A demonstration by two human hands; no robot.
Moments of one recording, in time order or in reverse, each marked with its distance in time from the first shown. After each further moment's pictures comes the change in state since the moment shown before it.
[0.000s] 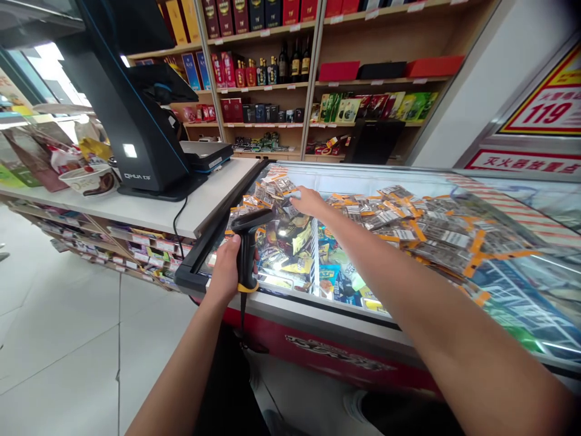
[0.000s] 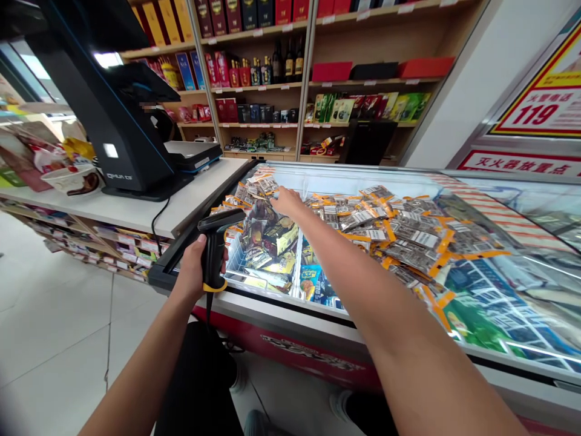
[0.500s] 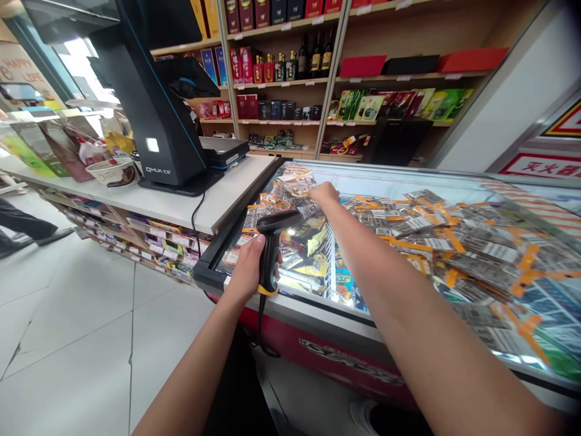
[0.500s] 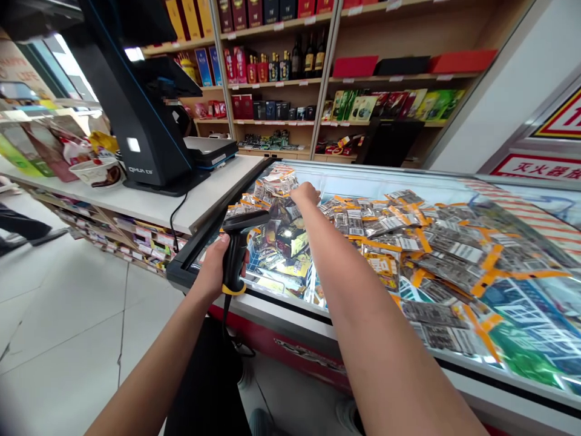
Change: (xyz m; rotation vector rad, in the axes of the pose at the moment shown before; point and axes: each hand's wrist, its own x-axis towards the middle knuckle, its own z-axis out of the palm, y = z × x) left_hand 0.001 0.000 0.001 -0.039 -0.106 -0.048; right_hand 0.071 -0.002 0.033 0.250 0.220 0.392
